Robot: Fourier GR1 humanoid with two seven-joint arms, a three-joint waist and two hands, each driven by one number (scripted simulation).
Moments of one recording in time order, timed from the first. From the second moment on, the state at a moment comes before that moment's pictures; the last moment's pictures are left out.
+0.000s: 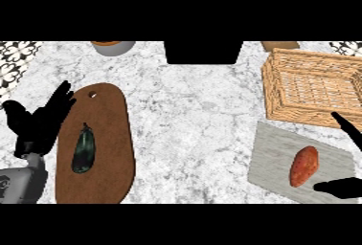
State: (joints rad) left arm -0.18 0.34 0.05 -1.42 0.16 0.03 0.22; right arm 0.09 -0.45 -0.17 -1.64 0.34 0.24 0.08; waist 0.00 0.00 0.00
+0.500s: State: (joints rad) left arm -0.20 0.32 0.09 -1.40 0.13 0.00 0.22; right arm 0.04 -0.43 -0.16 -1.46 0.45 0.27 -0.01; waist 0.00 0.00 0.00
